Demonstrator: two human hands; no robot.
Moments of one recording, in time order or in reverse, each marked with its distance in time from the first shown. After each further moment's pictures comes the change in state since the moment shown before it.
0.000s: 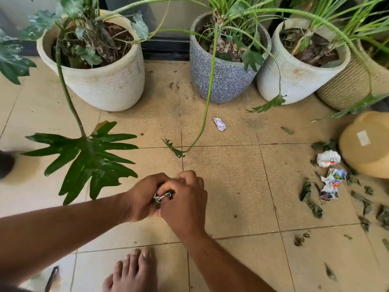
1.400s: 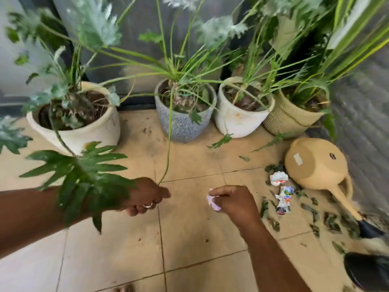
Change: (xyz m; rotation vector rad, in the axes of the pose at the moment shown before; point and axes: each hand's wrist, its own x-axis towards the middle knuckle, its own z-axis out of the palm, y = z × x) left_hand -0.066 0.119 0.071 0.948 0.036 -0.030; right_hand 0.028 0.066 -0.215 0.444 -0.042 0.463
